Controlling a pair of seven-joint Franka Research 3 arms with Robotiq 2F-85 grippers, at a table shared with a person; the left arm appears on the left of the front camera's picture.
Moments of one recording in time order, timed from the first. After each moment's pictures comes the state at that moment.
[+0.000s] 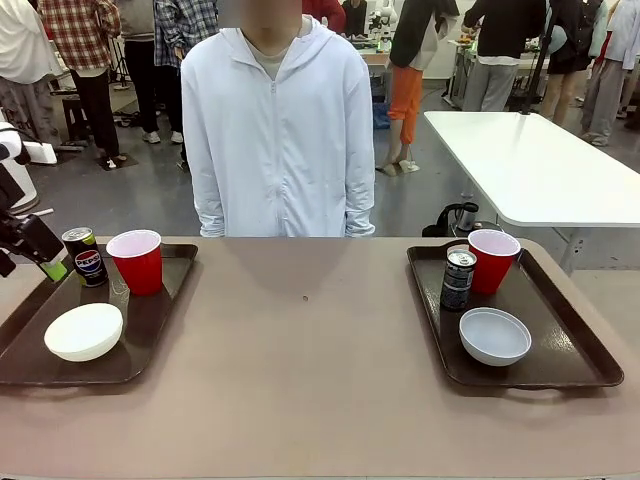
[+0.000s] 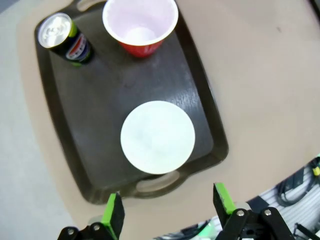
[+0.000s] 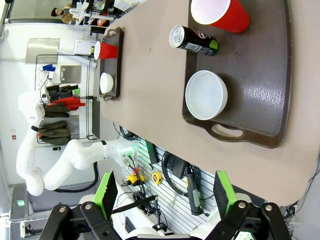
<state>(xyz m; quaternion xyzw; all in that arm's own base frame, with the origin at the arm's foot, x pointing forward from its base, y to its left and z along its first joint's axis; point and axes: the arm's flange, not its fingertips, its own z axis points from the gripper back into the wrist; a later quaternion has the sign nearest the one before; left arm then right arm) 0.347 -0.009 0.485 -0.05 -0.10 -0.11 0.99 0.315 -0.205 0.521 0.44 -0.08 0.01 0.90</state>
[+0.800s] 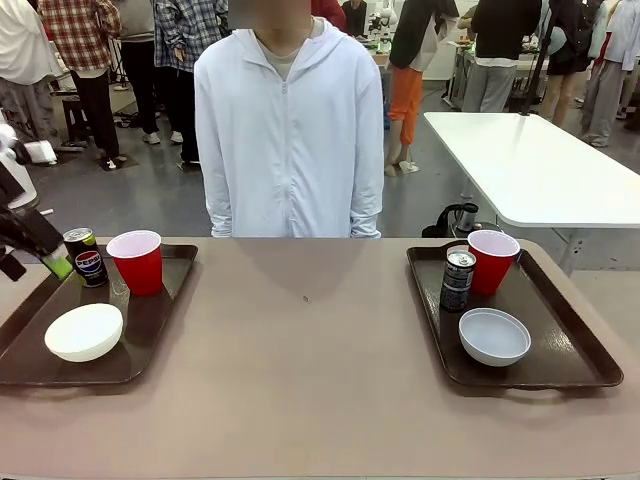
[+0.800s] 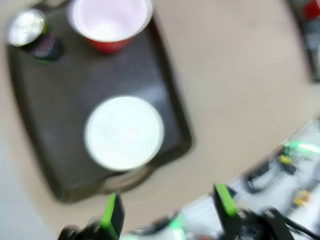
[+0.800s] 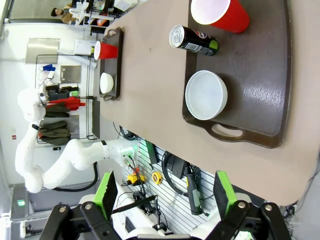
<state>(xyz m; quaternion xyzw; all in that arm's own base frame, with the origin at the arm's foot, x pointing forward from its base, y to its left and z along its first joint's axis) 0.350 0.005 0.500 -0.17 -0.06 -0.12 0.98 0.315 -0.205 0.521 0.44 -0.08 0.01 0.90</state>
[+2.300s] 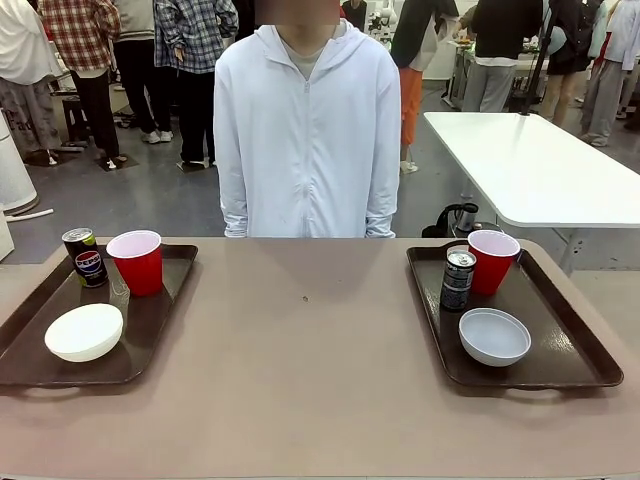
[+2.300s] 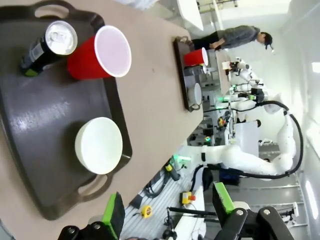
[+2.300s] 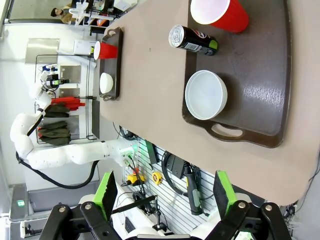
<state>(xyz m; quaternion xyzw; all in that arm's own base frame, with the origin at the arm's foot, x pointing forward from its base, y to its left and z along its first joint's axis) 0.409 0.227 0.465 -0.52 -0.04 -0.04 0.85 0.315 -0.205 0.521 0.44 -0.08 0.01 0.90</state>
